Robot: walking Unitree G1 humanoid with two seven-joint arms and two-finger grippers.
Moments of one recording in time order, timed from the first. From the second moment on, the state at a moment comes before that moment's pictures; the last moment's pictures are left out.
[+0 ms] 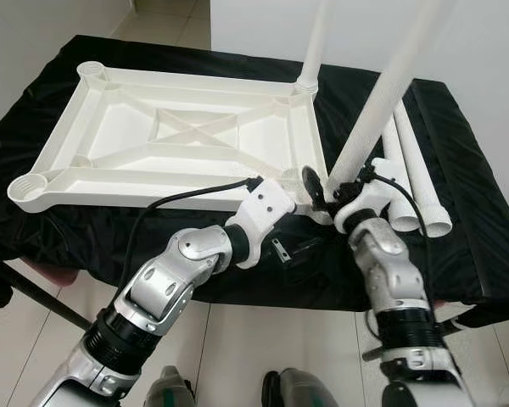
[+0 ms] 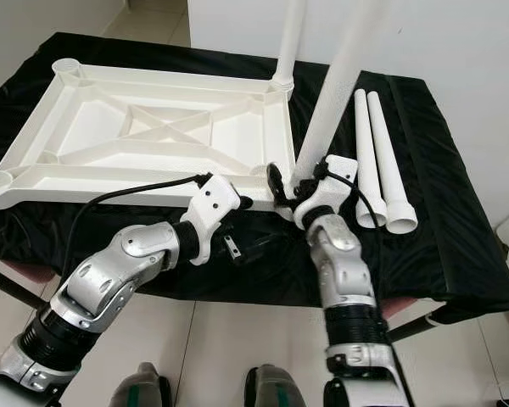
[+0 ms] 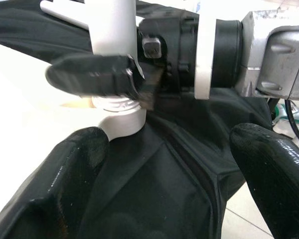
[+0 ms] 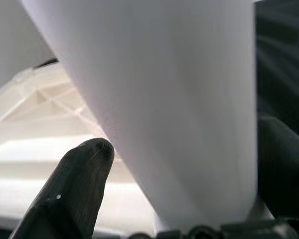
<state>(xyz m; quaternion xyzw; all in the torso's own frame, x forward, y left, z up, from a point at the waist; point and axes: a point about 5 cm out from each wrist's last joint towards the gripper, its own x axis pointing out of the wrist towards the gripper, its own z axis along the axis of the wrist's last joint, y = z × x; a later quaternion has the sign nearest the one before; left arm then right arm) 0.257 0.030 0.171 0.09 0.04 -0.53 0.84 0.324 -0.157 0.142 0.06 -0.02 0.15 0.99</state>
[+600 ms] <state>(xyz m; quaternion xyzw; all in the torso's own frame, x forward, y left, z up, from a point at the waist) 0.257 0.031 0.172 0.09 0.04 -0.53 0.84 0.336 -0.178 0.112 0.02 0.04 0.25 0.97</state>
